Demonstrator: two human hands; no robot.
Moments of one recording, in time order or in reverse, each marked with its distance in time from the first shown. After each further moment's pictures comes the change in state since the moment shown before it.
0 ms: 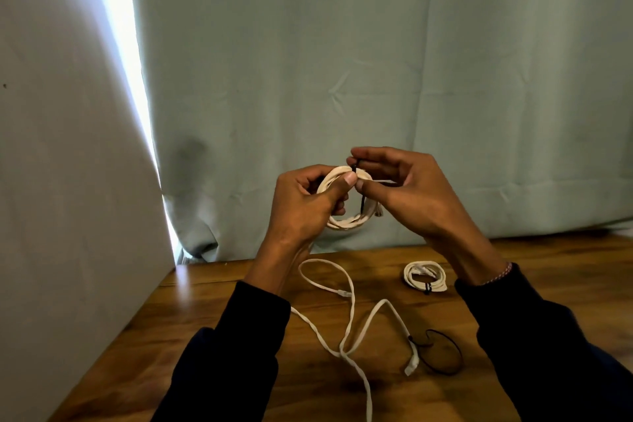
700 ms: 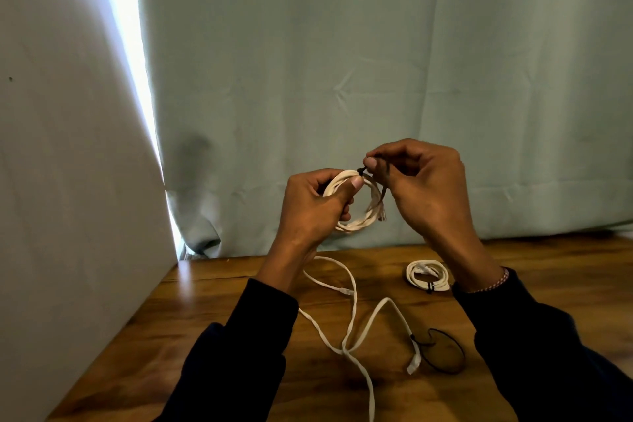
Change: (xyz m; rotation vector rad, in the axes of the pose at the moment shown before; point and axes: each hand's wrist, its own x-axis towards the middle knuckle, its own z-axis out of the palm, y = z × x) left_hand -0.004 -0.004 0.005 0.015 -0.007 -0.087; right_hand -0.003 -0.004 0.008 -0.131 0.354 -0.089
